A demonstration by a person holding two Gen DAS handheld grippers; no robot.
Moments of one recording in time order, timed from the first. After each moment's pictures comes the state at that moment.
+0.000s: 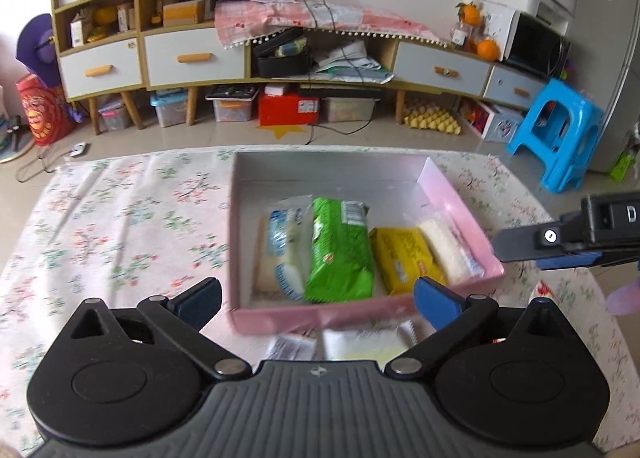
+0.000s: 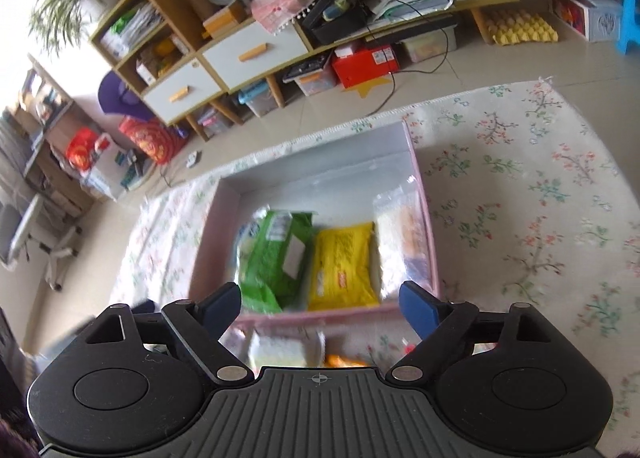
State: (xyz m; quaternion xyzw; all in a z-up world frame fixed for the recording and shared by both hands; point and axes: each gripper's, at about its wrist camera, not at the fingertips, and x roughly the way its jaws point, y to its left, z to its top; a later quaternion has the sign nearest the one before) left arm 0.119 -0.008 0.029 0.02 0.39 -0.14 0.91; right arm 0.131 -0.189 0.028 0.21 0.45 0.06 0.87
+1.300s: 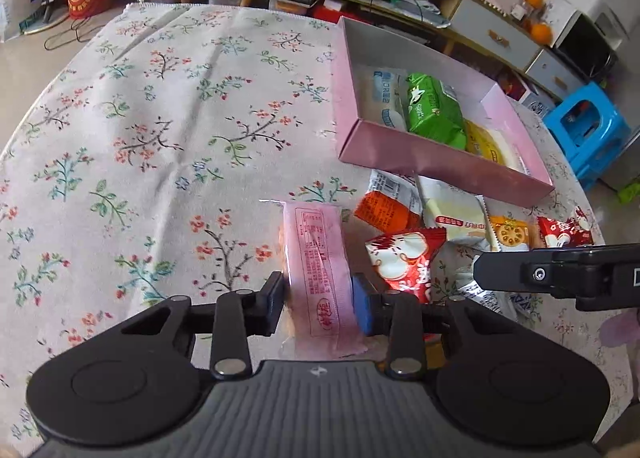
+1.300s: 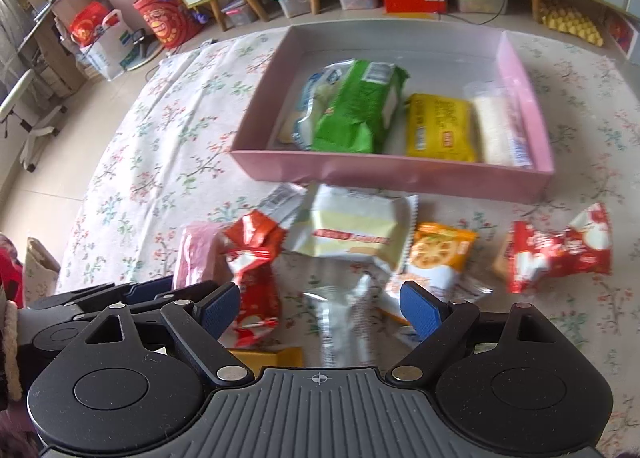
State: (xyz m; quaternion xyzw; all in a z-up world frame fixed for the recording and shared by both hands) left arm 0.071 0.083 -0.026 -0.08 0.49 -0.11 0.86; right arm 0.100 -0.066 -0.006 0.10 0.54 0.10 0.83
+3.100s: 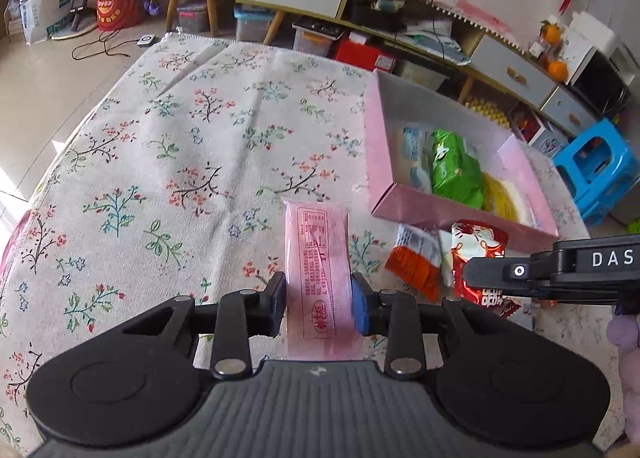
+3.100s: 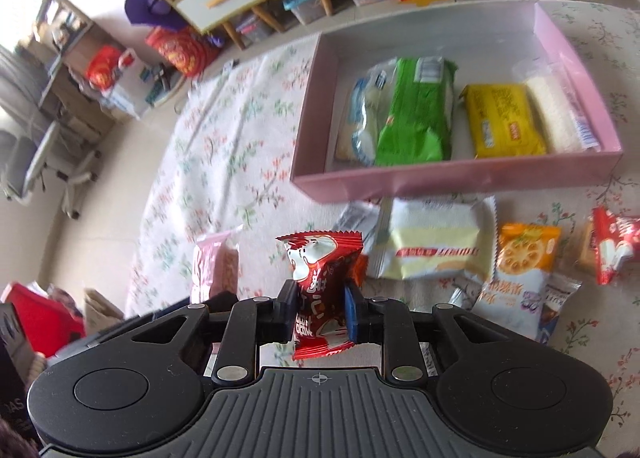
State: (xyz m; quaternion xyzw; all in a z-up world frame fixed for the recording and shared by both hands) left arm 0.076 0.107 0.006 -0.10 0.46 -0.08 0.88; right arm 0.120 -0.061 0.003 0.22 0.52 0.12 0.82
